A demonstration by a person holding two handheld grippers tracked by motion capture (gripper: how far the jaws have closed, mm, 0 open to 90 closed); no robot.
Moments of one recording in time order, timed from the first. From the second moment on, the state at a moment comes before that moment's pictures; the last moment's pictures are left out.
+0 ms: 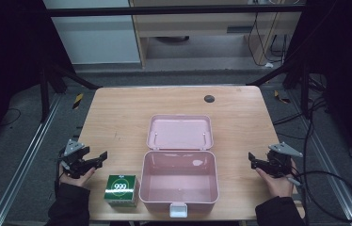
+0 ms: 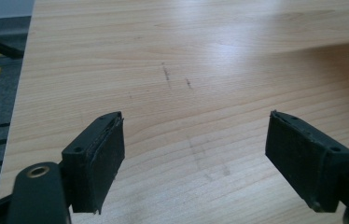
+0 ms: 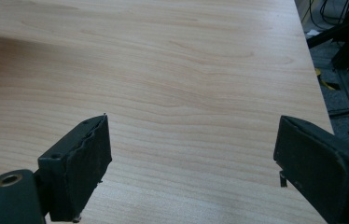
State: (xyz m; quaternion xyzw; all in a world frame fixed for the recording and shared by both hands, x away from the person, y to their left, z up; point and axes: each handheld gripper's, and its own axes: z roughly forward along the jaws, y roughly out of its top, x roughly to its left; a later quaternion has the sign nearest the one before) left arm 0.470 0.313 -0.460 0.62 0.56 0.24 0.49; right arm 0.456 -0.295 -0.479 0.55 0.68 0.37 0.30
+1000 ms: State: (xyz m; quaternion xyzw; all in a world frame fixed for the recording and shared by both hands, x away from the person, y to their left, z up) left arm 0.461 0.298 -0.403 0.69 0.48 0.17 0.51; right arm 0.454 -0.288 -0.479 0.53 0.70 0.36 0.30
